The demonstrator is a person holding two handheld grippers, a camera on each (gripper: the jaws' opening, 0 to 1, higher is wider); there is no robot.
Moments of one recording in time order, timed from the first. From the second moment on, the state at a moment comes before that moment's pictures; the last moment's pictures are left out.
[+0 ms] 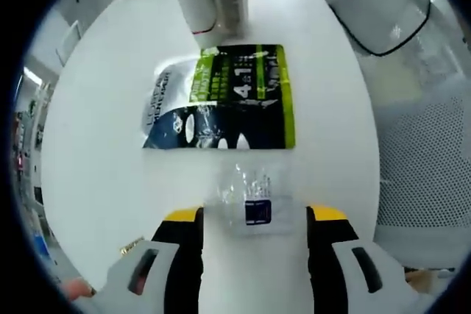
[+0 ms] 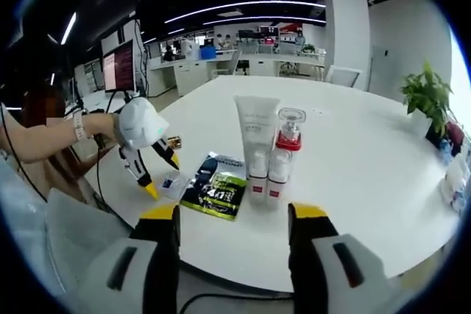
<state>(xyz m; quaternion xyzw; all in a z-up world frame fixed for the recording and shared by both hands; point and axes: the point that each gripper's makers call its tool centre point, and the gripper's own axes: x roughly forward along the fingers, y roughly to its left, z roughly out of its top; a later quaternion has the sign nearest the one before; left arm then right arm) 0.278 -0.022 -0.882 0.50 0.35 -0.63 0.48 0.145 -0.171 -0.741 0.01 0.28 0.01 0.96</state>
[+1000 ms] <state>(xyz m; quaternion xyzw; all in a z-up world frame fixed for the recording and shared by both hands) 0.284 -0.001 -0.816 0.35 0.33 -0.60 0.64 0.154 -0.172 -0.723 -0.02 0.28 0.01 0.96</state>
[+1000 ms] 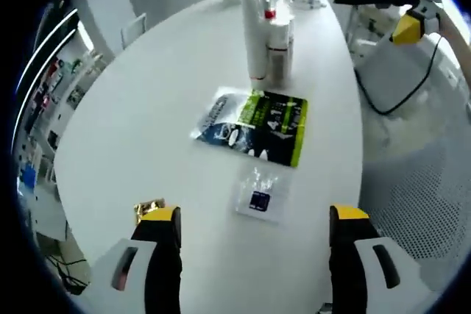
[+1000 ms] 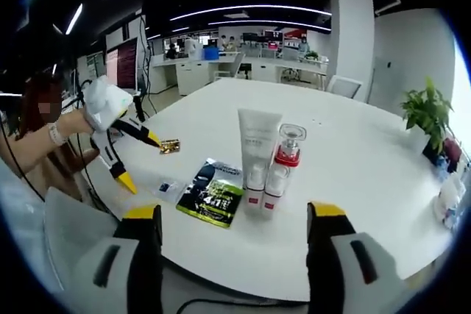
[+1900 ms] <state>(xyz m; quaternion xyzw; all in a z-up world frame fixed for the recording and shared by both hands) 0.276 0.018 -0.764 0.22 0.31 -0.58 0.72 0.169 -0.179 -0.717 -0.05 0.28 0.02 0.96</state>
